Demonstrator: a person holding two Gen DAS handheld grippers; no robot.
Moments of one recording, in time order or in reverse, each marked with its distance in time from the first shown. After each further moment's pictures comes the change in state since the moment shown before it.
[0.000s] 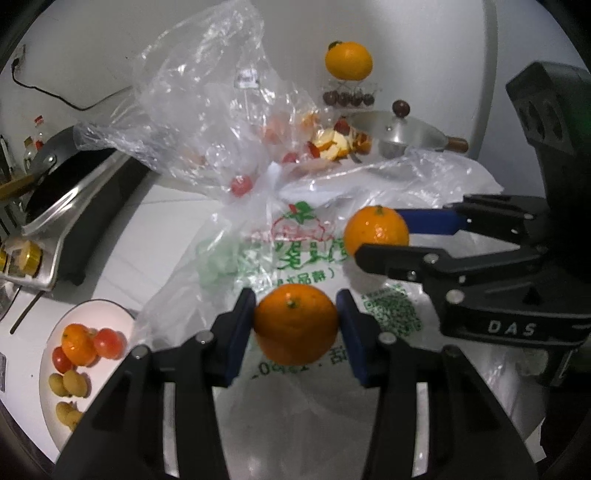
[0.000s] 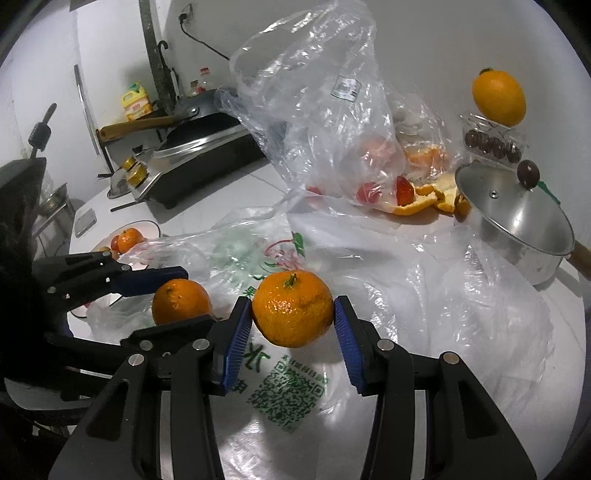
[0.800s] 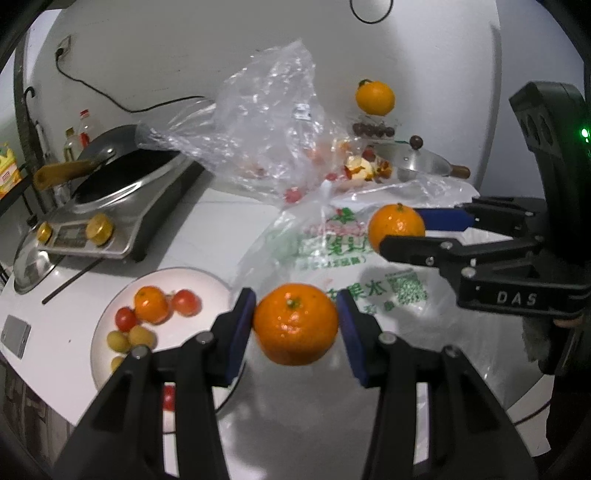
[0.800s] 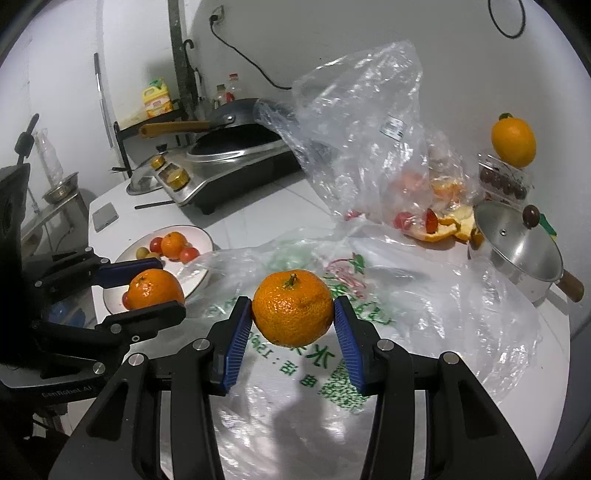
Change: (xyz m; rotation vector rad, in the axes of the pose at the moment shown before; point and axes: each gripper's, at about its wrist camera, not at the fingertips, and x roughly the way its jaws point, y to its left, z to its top) left arm -0.080 0.045 -0.038 -0.073 -0.086 0.051; right arm -0.032 0.067 0.009 -0.072 -0.028 -0.009
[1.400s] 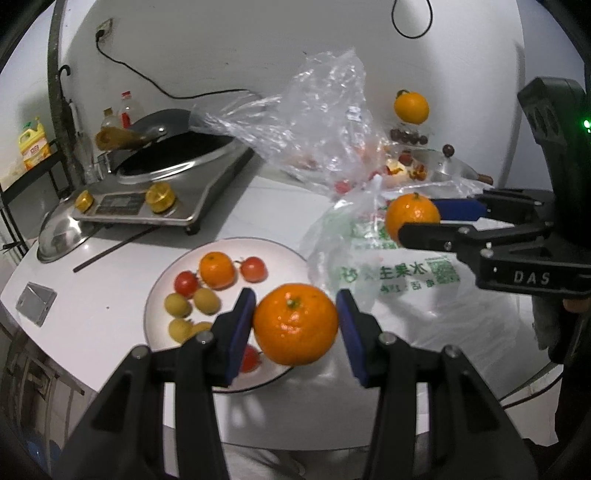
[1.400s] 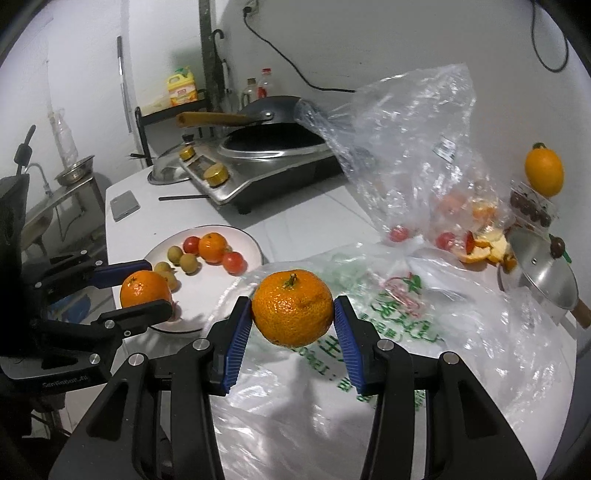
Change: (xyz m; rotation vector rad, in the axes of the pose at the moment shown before) left arm -0.031 0.053 -0.030 -0.074 -0.017 0.070; right arm 0.011 0.056 0.015 -0.079 0.011 0.035
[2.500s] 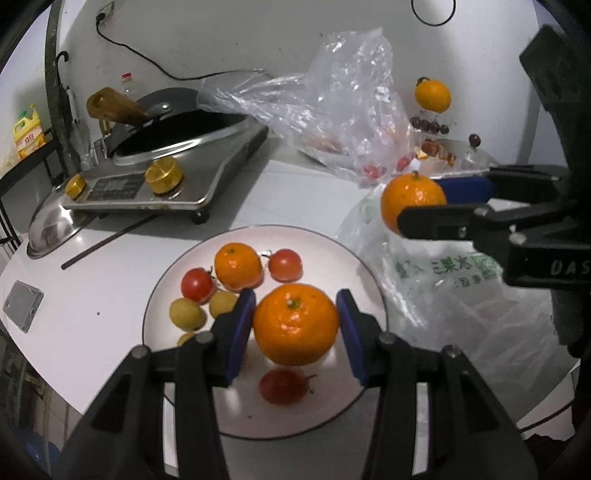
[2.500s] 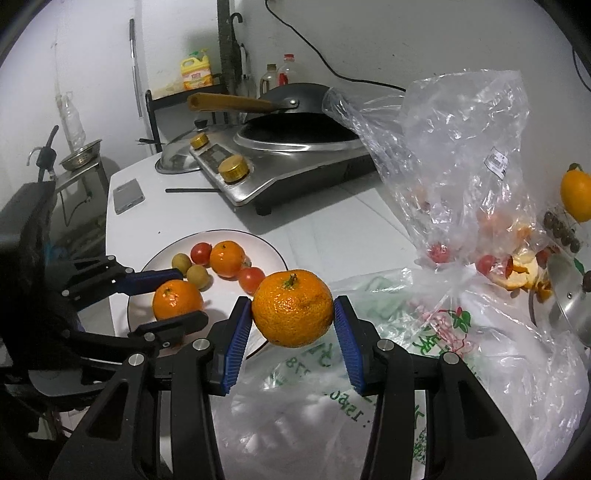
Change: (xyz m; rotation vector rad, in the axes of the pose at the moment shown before) left arm 0.056 0.036 -0.006 -0.001 0.035 0.001; right arm 0.051 0.022 0.026 -0.050 0.040 0.034
